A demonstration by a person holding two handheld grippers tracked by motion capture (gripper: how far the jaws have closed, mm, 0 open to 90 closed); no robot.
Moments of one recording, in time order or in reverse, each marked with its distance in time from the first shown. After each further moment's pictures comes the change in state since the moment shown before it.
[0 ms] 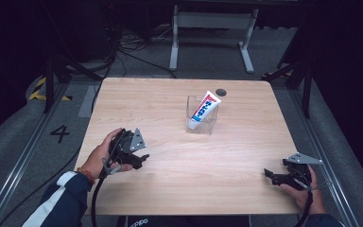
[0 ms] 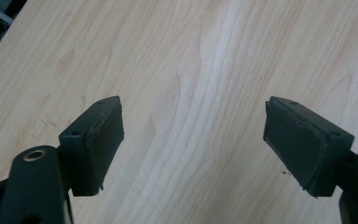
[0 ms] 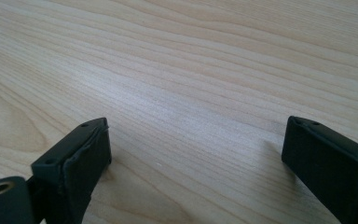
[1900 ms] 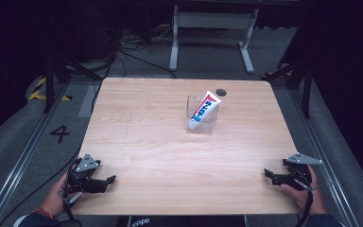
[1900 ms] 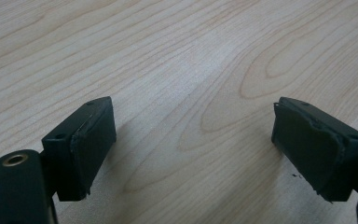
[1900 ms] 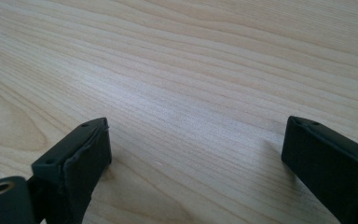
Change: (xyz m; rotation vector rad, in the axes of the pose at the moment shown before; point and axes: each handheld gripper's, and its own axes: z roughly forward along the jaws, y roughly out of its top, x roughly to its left) left arm -0.010 -0.150 -0.011 -0.092 -0.052 -0.481; right arm 0.000 0.000 0.000 -0.001 0.000 -0.001
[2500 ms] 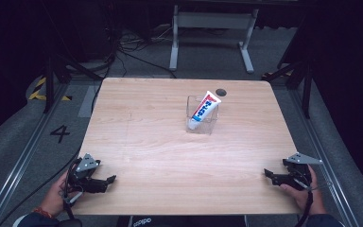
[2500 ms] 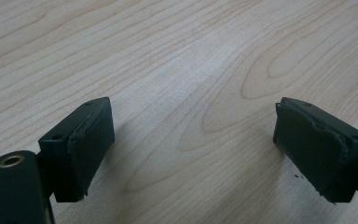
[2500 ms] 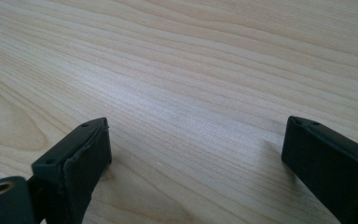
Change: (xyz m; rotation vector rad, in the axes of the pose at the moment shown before) left arm 0.000 0.001 0.000 0.011 0.006 0.000; right arm 0.000 0.000 0.000 0.001 0.003 0.000
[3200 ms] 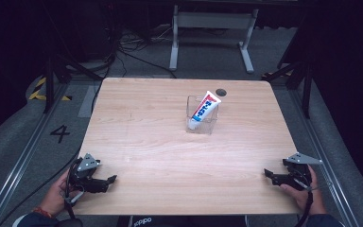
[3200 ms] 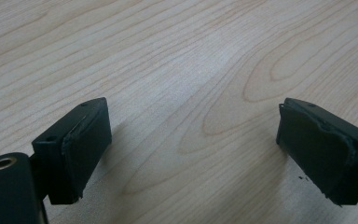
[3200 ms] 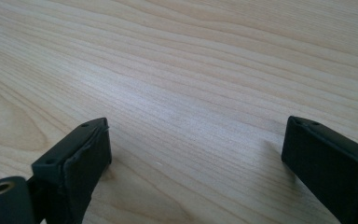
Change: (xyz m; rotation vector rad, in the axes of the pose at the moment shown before) left arm -0.002 0.001 0.002 0.000 0.013 -0.025; right arm 0.000 0.000 0.000 0.000 0.000 0.000
